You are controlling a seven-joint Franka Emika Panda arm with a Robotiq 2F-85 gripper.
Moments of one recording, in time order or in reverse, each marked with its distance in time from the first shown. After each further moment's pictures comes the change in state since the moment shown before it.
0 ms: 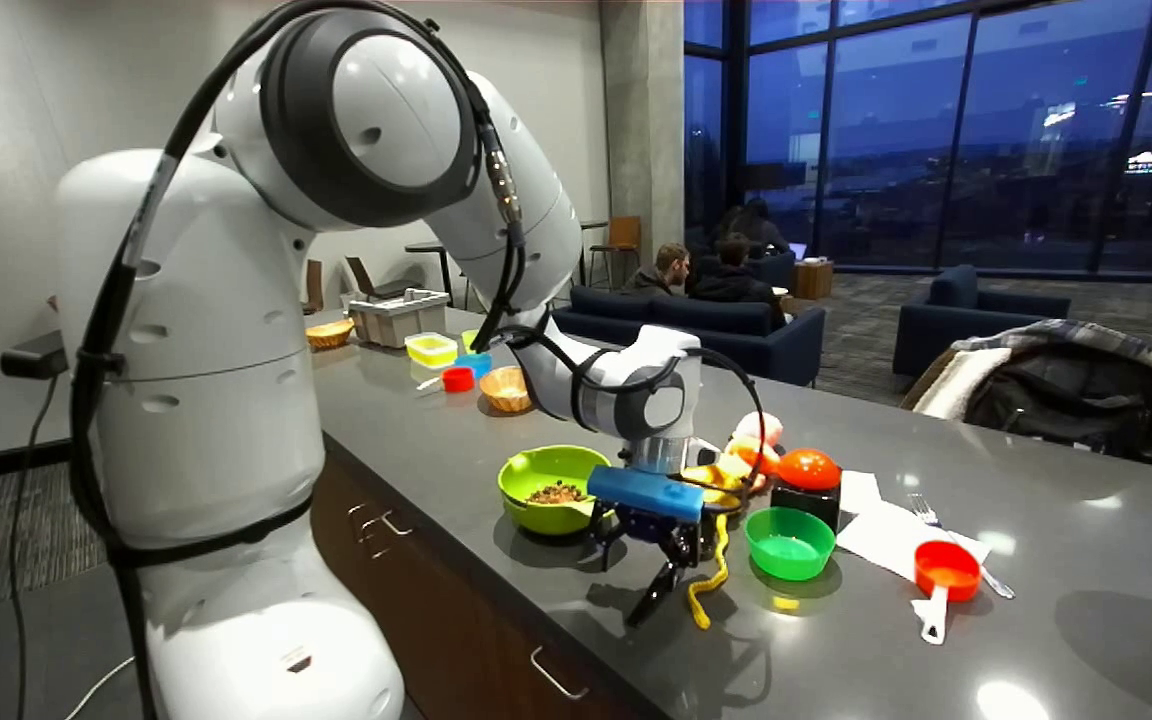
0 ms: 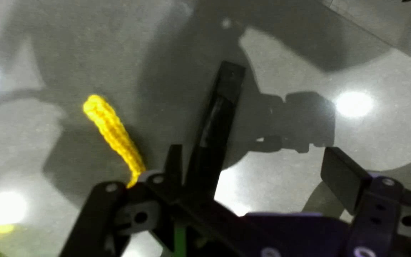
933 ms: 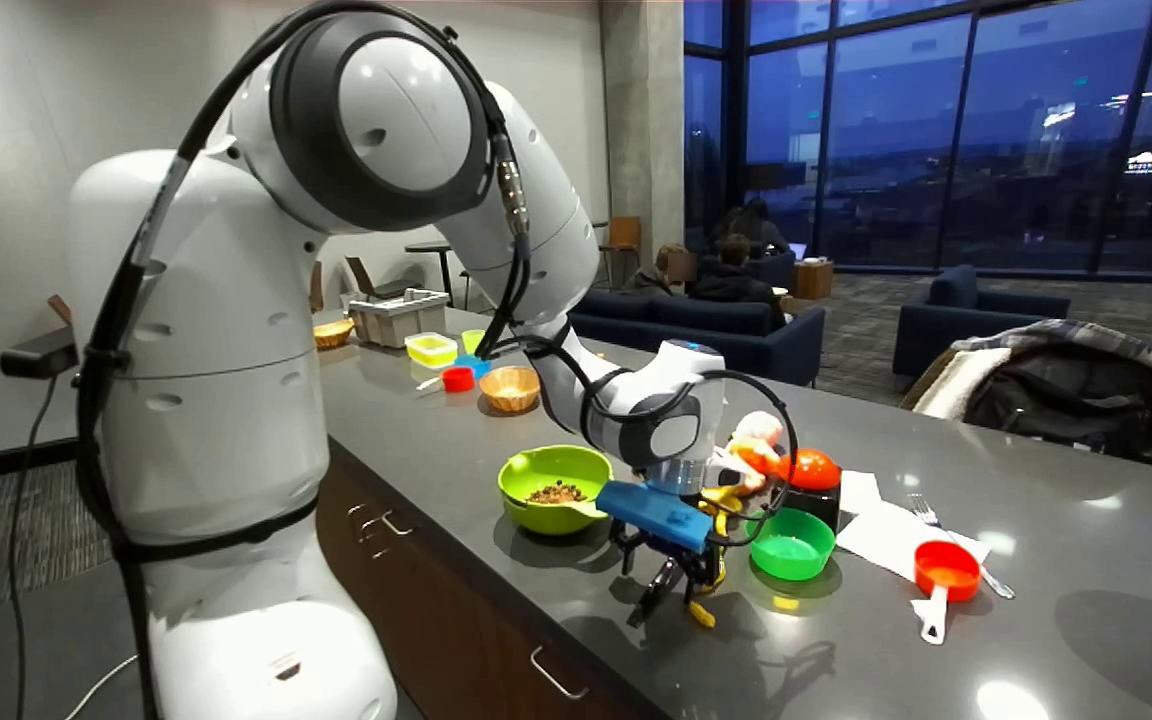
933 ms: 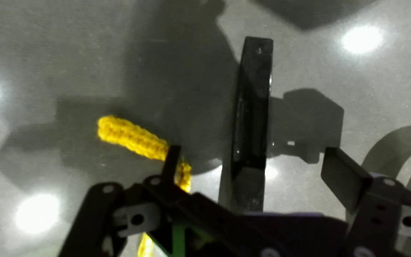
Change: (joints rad) arm -0.052 0.023 -0.011 -0.037 0.106 0.155 0.056
